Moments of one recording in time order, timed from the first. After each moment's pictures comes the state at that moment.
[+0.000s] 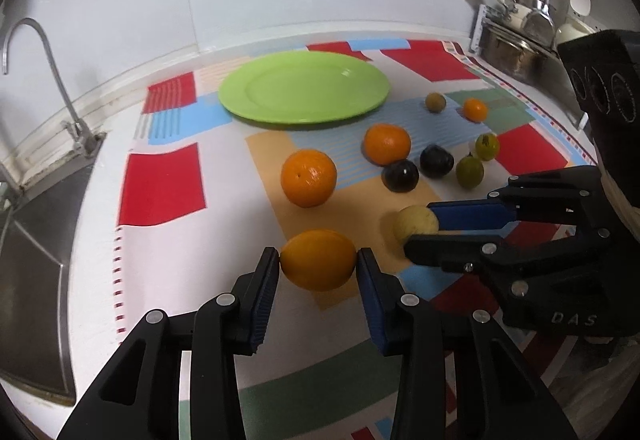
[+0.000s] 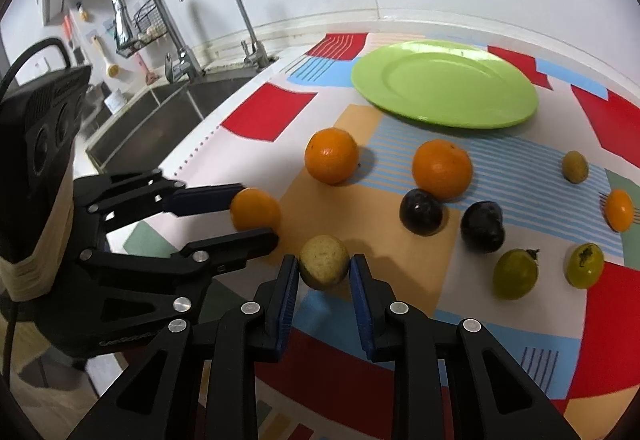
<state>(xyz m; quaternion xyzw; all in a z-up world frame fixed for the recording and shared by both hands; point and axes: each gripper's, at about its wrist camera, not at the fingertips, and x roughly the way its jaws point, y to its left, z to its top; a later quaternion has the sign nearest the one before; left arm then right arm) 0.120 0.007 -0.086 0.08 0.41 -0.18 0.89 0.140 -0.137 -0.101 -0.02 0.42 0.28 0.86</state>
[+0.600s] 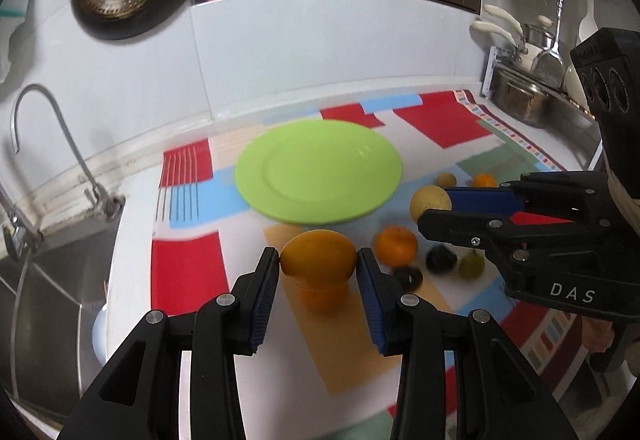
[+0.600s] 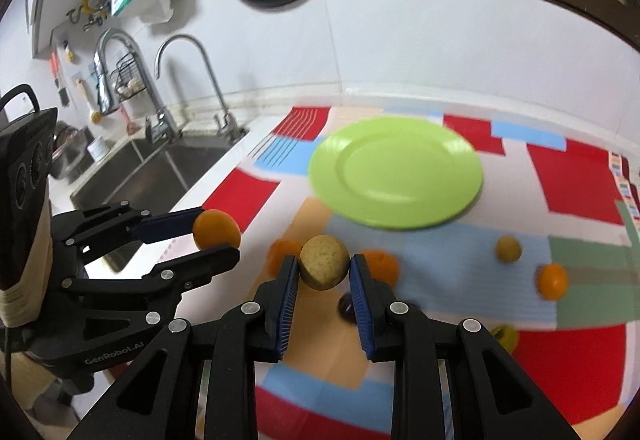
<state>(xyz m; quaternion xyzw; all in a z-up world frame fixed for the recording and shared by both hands) 0.164 -0.008 -0.029 0.08 0.35 -0.16 0.92 0.177 -0.160 -0.035 -0.01 0.36 0.23 0.91</state>
